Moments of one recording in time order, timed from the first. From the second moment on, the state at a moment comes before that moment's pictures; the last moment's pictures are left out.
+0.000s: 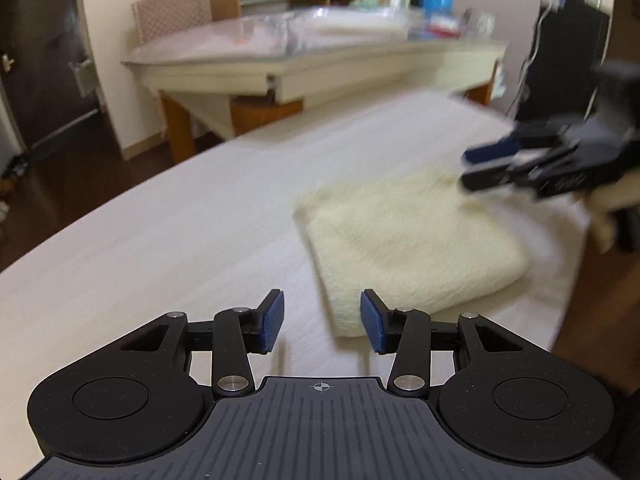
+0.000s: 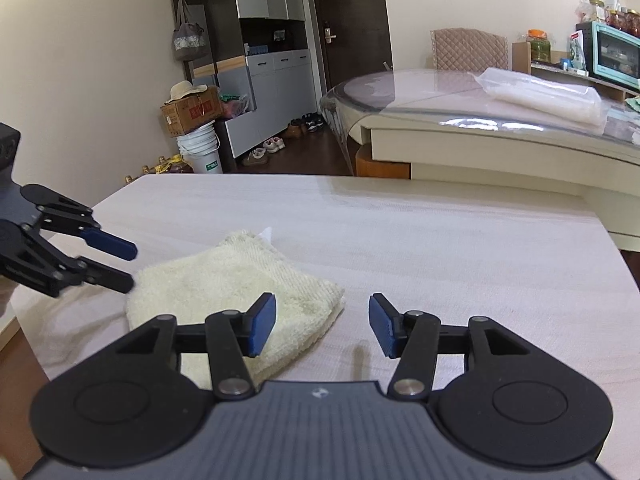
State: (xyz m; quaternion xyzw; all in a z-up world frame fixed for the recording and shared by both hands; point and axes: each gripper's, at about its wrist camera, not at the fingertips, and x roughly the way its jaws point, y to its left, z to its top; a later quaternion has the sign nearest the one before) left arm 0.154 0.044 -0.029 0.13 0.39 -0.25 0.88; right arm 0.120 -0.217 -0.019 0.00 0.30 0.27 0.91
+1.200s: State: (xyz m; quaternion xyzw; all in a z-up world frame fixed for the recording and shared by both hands) left arm 0.128 -0.002 -0.017 0.21 0.33 -0.27 0.88; right arm 0.047 -0.188 -0.016 -0.10 0.24 0.33 0.91
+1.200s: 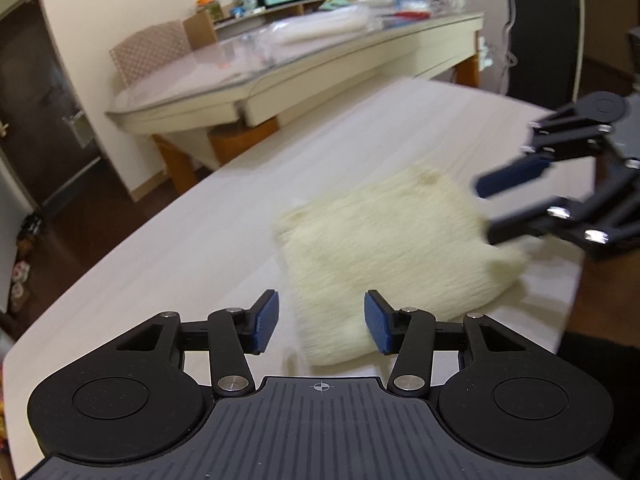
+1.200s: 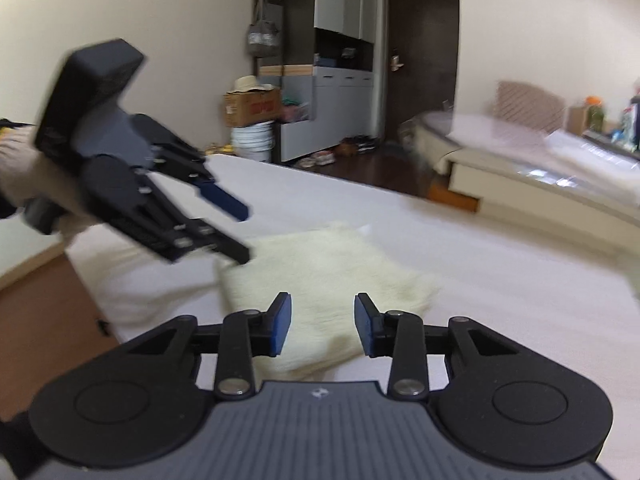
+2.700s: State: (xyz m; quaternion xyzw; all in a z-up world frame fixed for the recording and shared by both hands) left arm 0.122 -0.023 -0.033 0.24 0.33 -0.29 0.87; right arm 0.116 -0.194 -0.029 -0.20 0.26 0.32 0.89
